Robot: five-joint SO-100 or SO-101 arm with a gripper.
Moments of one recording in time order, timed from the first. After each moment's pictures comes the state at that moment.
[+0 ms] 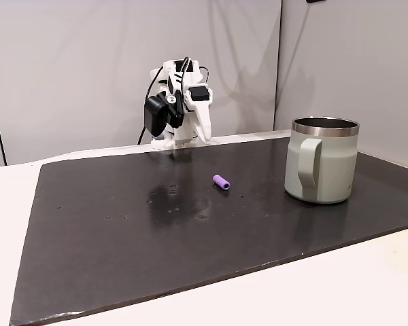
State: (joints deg) arm 1.8 181.6 171.3 48.1 -0.2
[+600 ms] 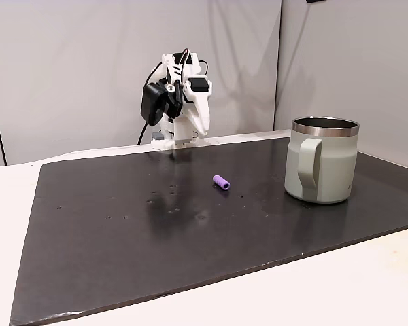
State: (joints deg) arm 2.5 179.5 162.2 53.6 -7.0
